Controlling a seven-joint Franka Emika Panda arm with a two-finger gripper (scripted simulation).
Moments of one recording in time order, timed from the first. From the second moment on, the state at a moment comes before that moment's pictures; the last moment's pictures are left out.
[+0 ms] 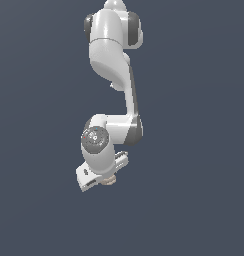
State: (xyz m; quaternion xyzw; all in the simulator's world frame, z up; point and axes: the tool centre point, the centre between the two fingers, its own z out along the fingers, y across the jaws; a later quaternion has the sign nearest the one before) arm 0.124 -0.065 0.055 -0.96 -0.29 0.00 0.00
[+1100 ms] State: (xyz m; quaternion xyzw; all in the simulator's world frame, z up) arm 0.089 0.084 0.226 -0.96 -0.29 0.00 0.00
